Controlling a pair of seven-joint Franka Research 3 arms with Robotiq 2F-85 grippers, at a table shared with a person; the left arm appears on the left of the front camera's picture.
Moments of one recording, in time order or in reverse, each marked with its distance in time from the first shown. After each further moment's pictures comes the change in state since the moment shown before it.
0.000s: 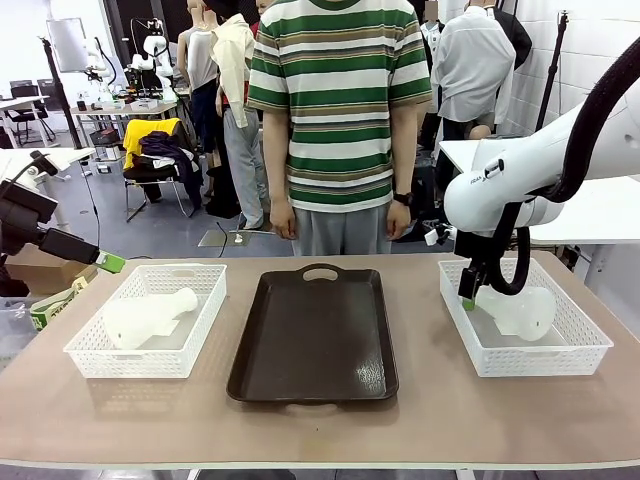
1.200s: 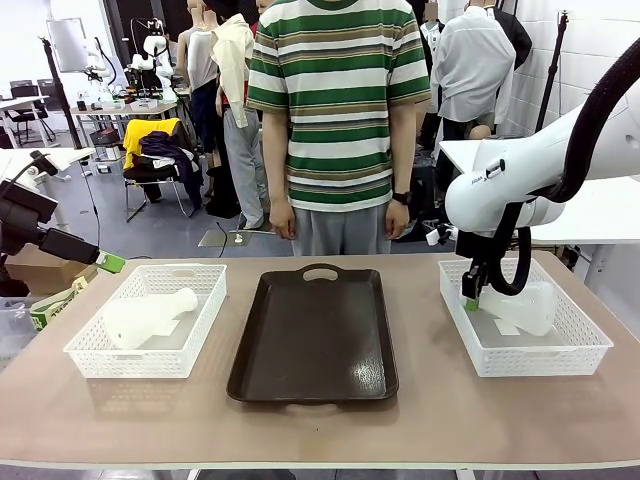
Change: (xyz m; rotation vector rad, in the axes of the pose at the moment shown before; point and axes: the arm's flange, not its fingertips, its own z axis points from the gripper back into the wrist) left arm 0.000 0.000 0.000 0.000 0.000 0.000; right arm -0.003 -0.003 -0.001 0.003 0.002 -0.023
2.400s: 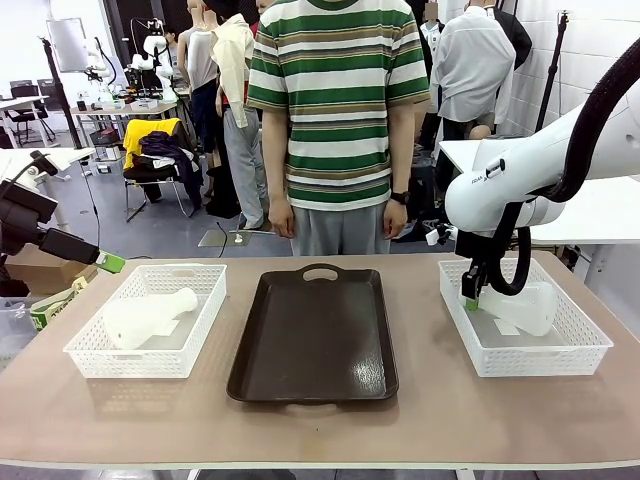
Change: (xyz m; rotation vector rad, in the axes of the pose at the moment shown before) left arm 0.000 0.000 0.000 0.000 0.000 0.000; right arm 0.002 0.002 0.000 0.001 -0.001 0.004
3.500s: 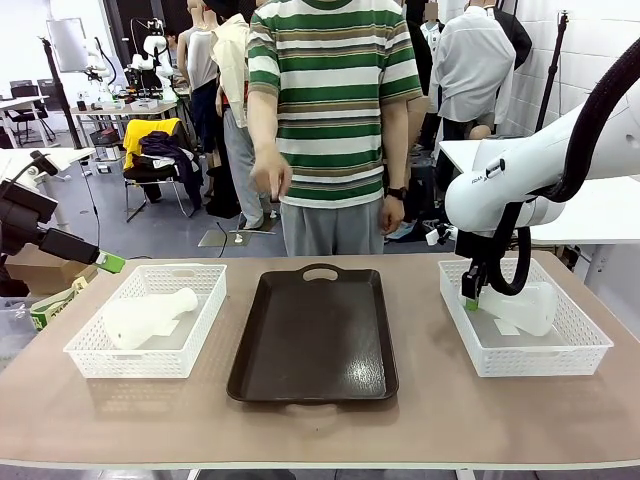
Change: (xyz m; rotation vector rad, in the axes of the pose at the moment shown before) left arm 0.000 0.000 0.000 0.000 0.000 0.000; right arm 0.000 0.000 0.000 0.000 0.000 0.000
